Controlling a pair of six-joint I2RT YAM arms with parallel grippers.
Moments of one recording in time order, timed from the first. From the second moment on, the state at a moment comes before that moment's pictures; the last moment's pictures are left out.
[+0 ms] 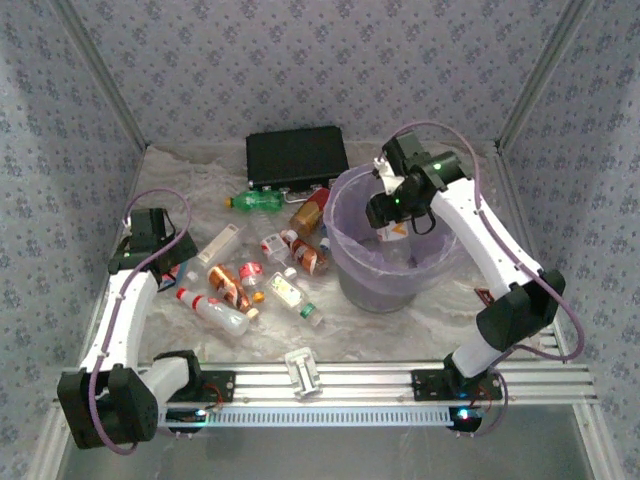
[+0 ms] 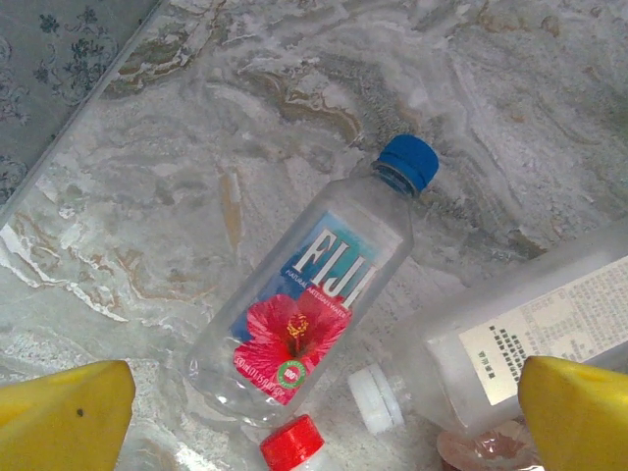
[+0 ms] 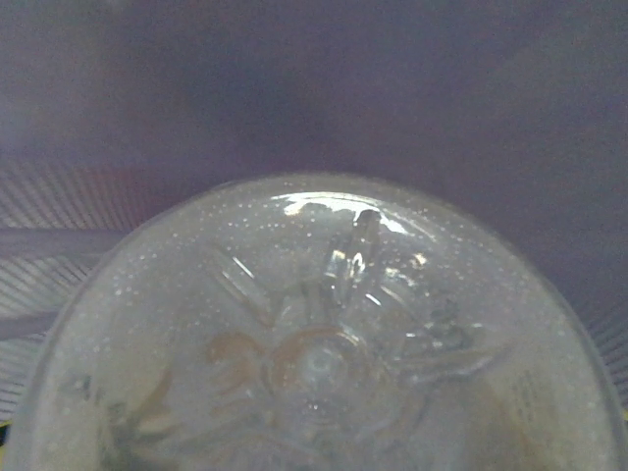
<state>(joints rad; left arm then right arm) 0.09 1.04 0.82 -0.71 -0.23 -0.38 0.45 1.59 1.67 -1.26 -0.03 0.08</state>
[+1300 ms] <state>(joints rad) 0.11 1.43 0.91 -0.70 -0.31 -0.28 0.45 1.40 1.39 -0.97 -0.10 0.17</state>
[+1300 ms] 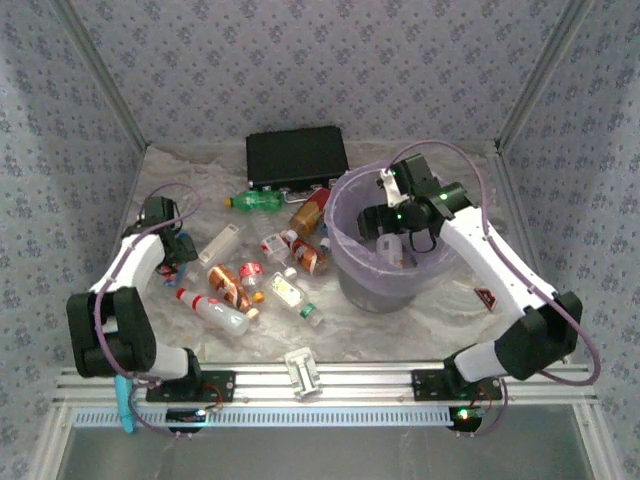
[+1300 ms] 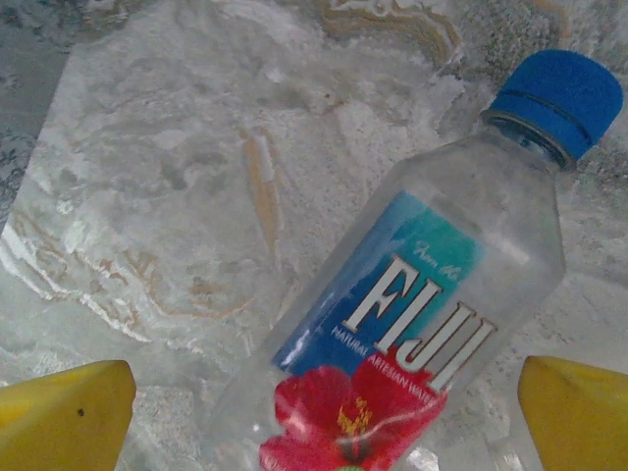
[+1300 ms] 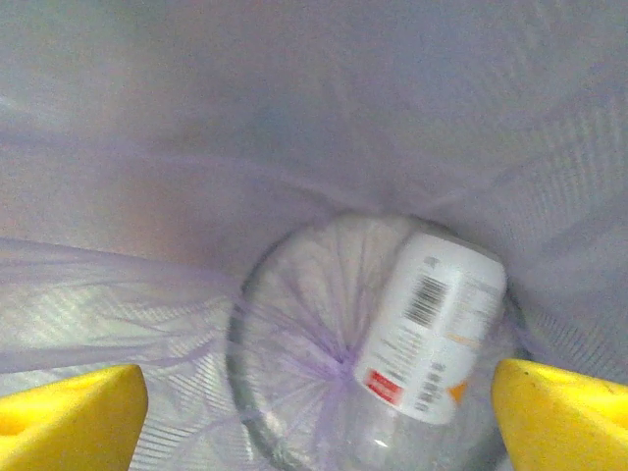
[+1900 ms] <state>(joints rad) 0.16 1.69 1.05 -0.68 -0.20 -0.18 0.47 1.27 1.49 -0.87 -0.15 0.18</state>
